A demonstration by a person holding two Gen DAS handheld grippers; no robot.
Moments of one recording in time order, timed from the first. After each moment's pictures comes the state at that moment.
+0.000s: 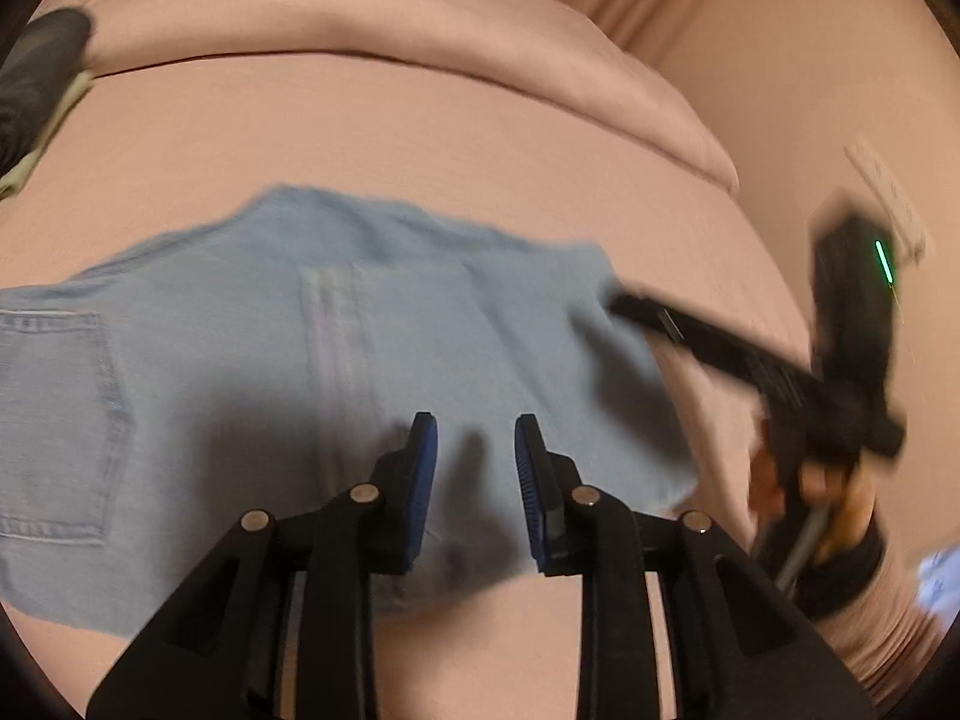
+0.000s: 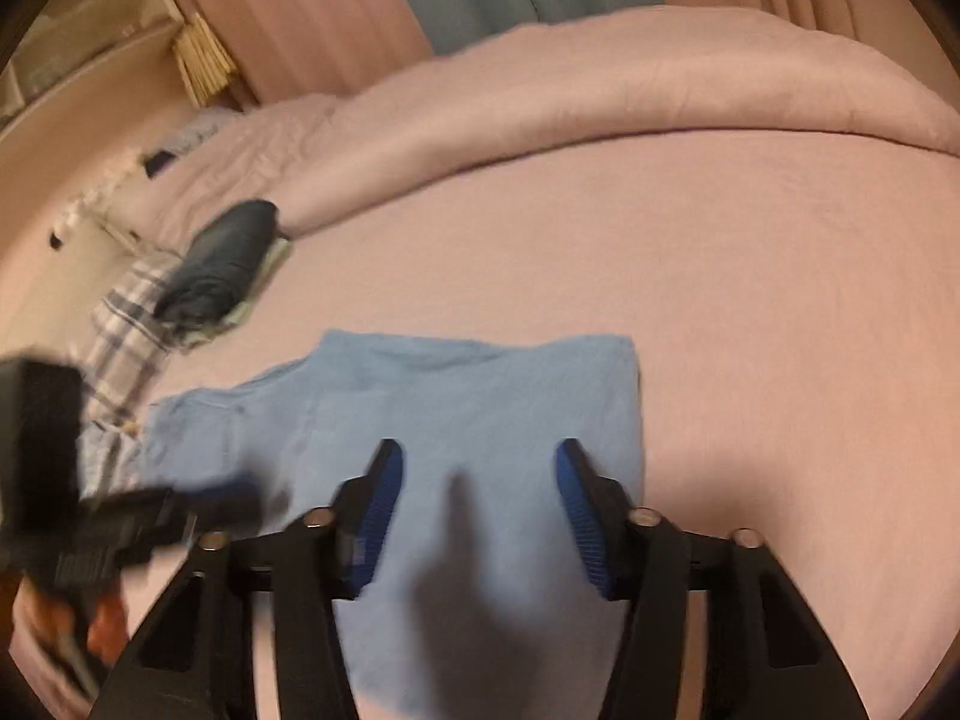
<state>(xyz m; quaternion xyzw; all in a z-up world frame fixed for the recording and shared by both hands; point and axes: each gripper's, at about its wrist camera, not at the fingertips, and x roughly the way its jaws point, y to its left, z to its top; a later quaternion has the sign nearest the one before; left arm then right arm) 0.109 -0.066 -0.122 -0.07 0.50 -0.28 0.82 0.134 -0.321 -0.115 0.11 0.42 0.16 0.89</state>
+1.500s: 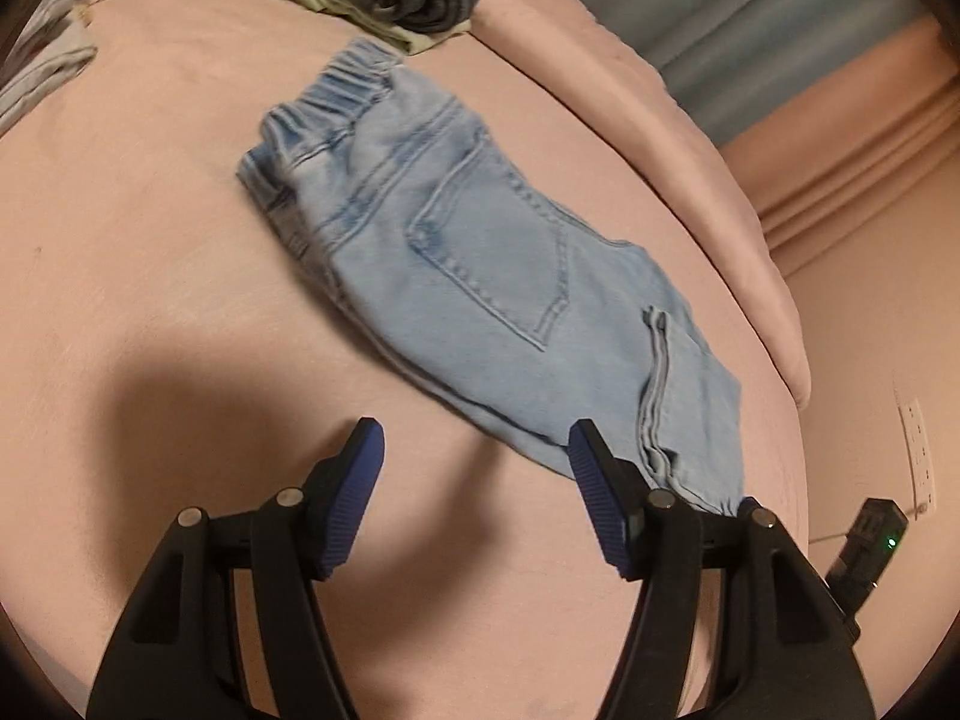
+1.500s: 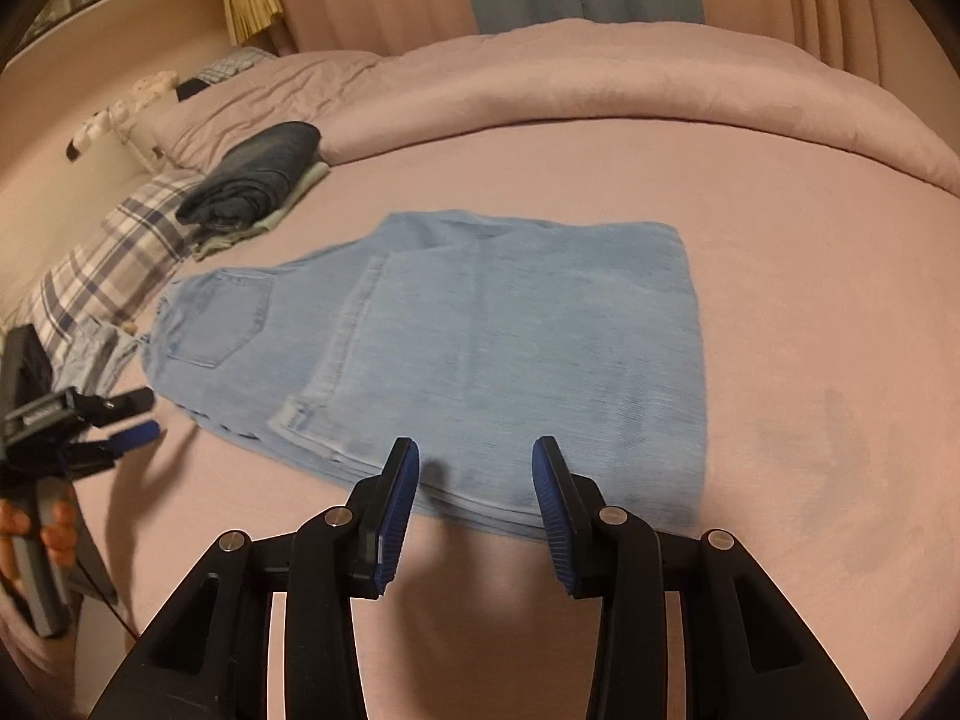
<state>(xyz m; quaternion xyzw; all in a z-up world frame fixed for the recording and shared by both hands) -0.001 0.161 -0.148 -0.31 0.45 -0.06 0.84 0.038 -0.289 -0.134 0.04 0.41 0.18 0.89</state>
